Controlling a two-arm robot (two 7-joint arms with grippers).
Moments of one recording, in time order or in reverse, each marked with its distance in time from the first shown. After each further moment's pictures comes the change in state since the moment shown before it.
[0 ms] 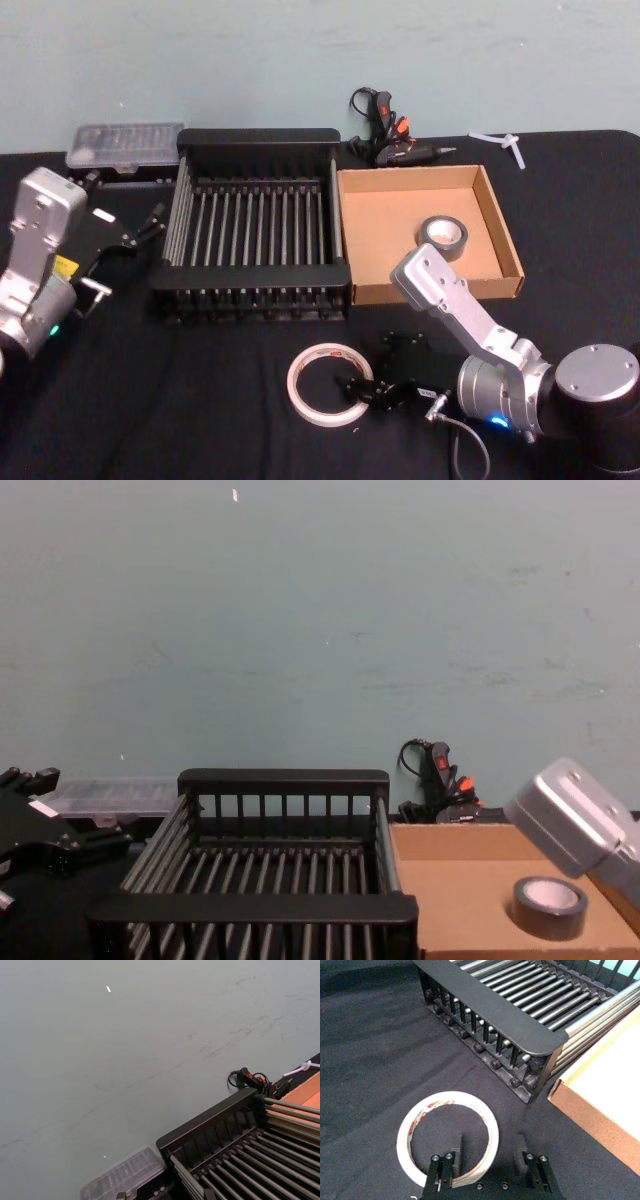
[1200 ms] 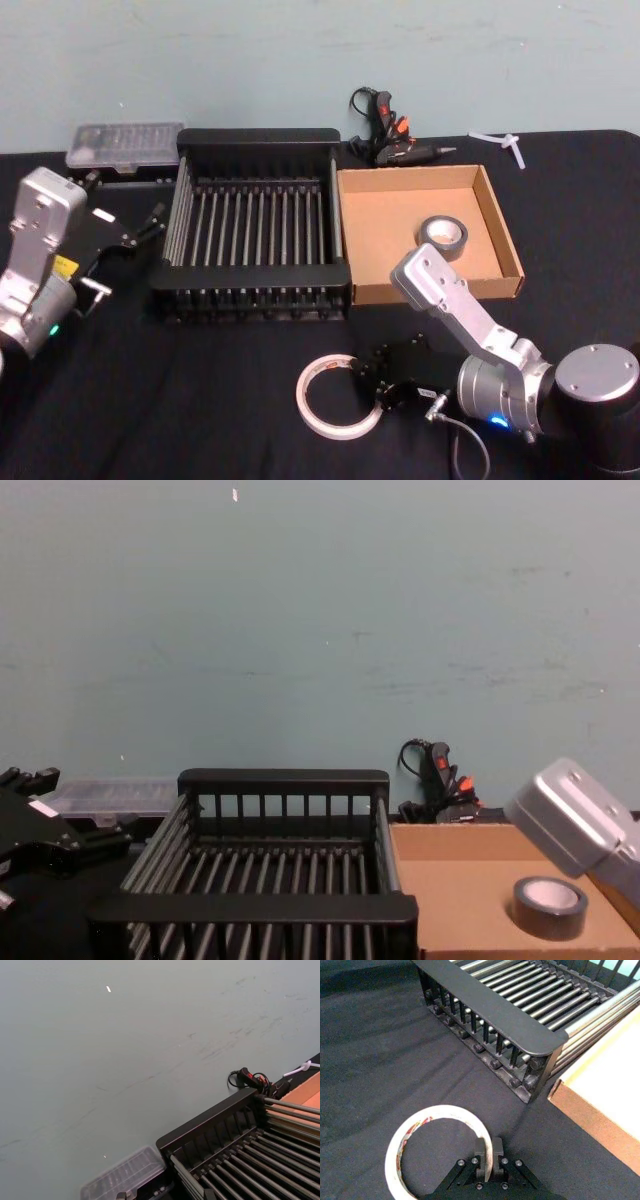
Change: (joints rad) left arm 0.000 0.000 0.000 0.000 0.000 0.000 0.000; right arm 0.000 0.000 0.000 0.000 0.000 0.000 0.000
